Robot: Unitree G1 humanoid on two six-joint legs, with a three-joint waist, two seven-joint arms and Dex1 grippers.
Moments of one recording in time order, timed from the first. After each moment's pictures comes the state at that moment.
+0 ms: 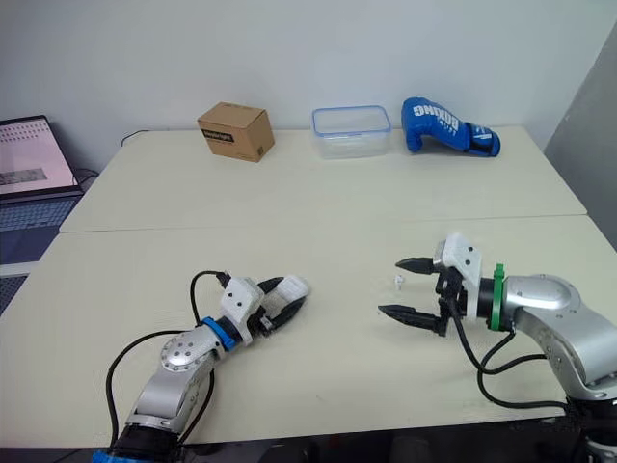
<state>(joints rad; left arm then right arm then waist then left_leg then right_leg) -0.15 0.40 -0.06 0.07 -0.08 -0.07 -0.62 -0.32 -0.82 -0.03 -0.43 0.62 0.69 0.93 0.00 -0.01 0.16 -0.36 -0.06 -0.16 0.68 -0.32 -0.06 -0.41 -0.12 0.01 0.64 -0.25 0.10</state>
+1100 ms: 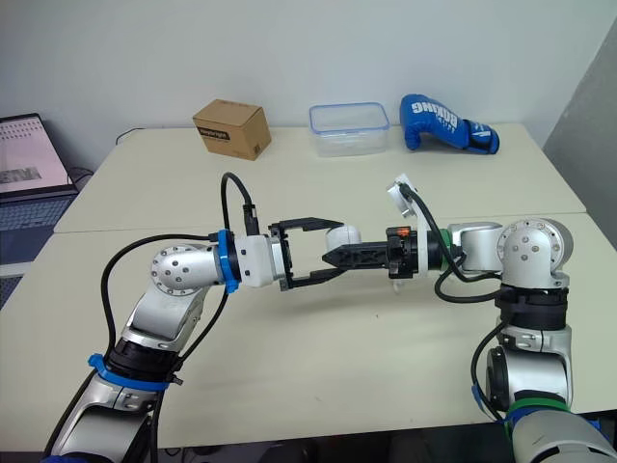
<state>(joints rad) -0.56 0.51 -0.19 -0.05 -0.14 -0.29 -1.00 -0.85 -0.41 -0.20 -0.02 1.06 1.61 0.58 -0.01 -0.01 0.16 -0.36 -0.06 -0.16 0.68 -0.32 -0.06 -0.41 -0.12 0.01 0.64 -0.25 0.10</state>
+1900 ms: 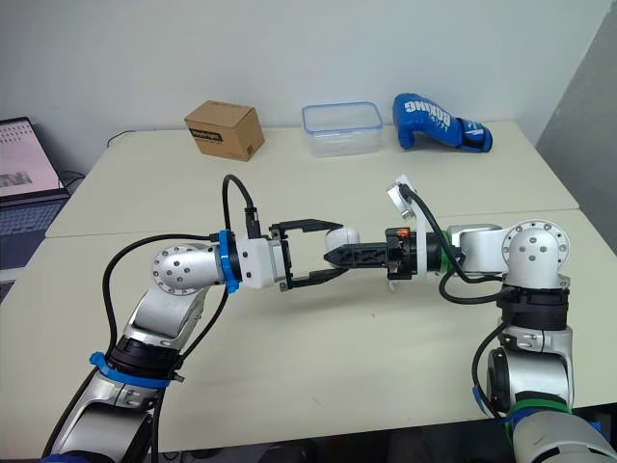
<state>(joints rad) -0.57 0.51 -0.19 -0.01 -0.13 -0.33 -1.00 -0.84 -0.43 -0.20 0.00 1.22 1.61 0.45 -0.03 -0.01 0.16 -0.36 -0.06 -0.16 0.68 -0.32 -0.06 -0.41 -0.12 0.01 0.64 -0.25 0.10</state>
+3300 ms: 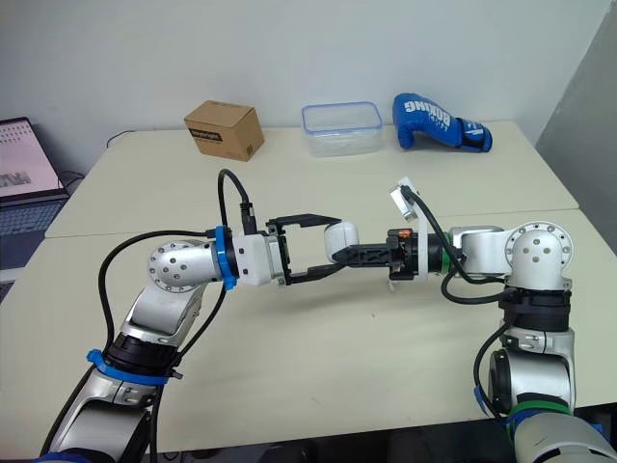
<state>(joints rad) -0.58 0.52 -0.19 -0.03 -0.15 -0.30 -1.01 -0.83 -0.43 -0.21 0.01 1.25 1.61 0.38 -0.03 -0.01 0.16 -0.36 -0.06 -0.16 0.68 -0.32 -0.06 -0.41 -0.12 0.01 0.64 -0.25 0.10</state>
